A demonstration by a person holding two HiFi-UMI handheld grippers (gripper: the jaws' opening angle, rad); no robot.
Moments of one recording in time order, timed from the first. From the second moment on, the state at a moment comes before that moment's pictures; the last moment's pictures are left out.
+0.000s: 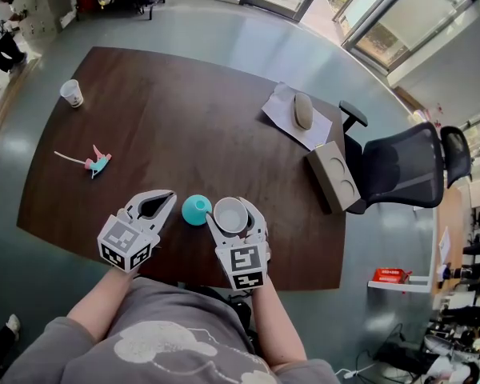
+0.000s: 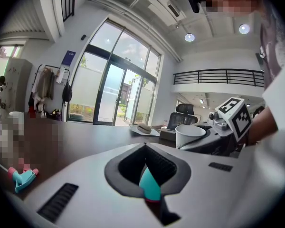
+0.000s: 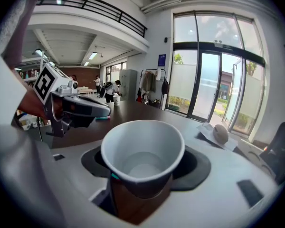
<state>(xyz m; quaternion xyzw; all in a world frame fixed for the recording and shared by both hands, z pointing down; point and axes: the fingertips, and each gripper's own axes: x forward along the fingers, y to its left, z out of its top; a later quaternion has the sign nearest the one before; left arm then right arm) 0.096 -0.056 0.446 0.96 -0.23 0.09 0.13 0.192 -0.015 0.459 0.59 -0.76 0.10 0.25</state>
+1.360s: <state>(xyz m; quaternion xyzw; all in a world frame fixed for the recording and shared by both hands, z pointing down) 0.096 -0.055 0.452 0.96 -0.22 0.10 0.12 0.184 -0.021 0.475 0.45 -0.76 0.08 0.46</state>
